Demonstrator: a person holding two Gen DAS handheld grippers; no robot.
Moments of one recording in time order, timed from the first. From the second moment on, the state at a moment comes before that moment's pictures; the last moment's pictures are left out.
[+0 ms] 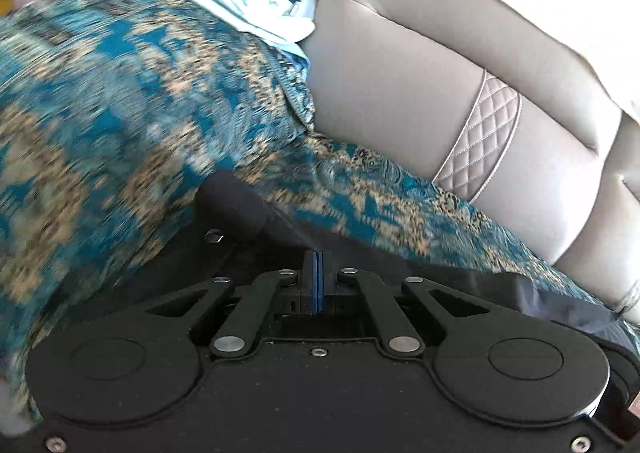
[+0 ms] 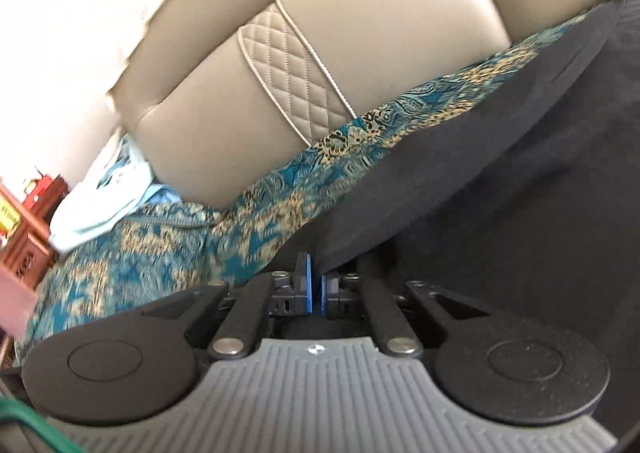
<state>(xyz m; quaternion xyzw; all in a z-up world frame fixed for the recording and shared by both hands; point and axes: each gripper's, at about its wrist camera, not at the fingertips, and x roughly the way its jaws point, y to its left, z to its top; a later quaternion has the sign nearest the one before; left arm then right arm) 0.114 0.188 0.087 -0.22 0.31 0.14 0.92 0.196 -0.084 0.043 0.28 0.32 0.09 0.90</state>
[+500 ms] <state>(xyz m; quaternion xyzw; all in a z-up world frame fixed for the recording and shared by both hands) 0.007 0.216 0.036 -0.26 0.32 0.15 0.90 0.077 -0.073 0.017 0.21 0.32 0.08 0.92</state>
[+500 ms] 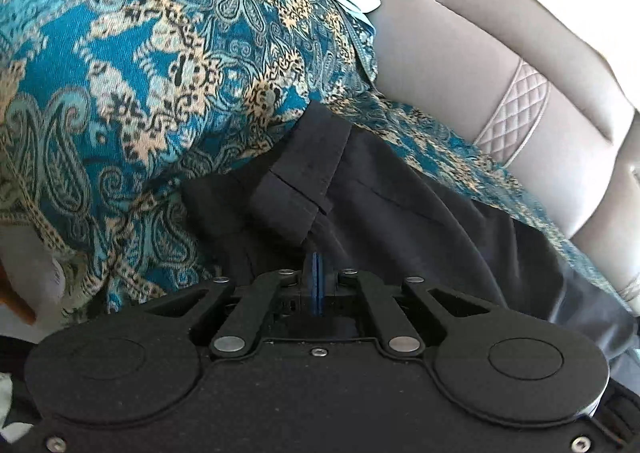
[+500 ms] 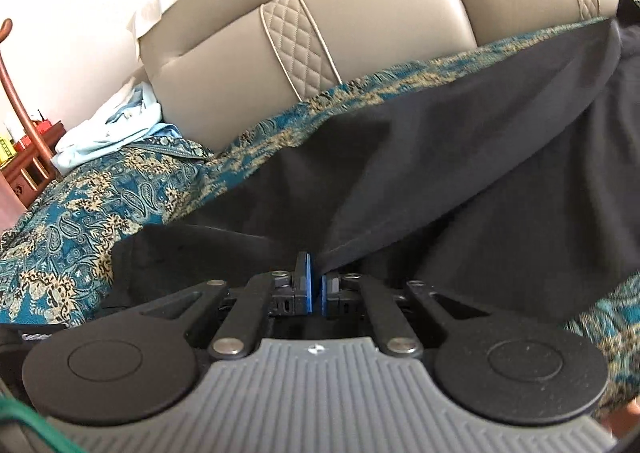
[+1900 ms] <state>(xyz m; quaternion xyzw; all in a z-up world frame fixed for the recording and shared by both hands) 0.041 0.243 0.009 -0.32 0.28 0.21 0.88 0.054 -0.054 0.007 0.15 0.32 0.11 0.93</state>
